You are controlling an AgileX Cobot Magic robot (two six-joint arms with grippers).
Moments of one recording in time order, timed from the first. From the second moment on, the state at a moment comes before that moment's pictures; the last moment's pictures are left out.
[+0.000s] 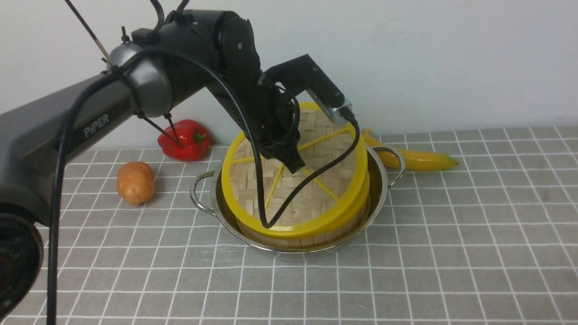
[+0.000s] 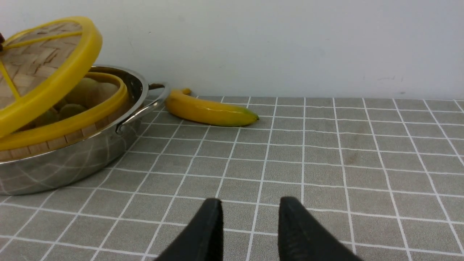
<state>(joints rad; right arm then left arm) 0.09 0.00 0.01 0.13 0.34 0.02 -0.44 2.02 -1.79 -0.09 0.99 0.67</state>
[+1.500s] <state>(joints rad) 0.09 0.00 0.01 0.13 0.34 0.02 -0.44 2.02 -1.79 -0.12 0.91 0.67</state>
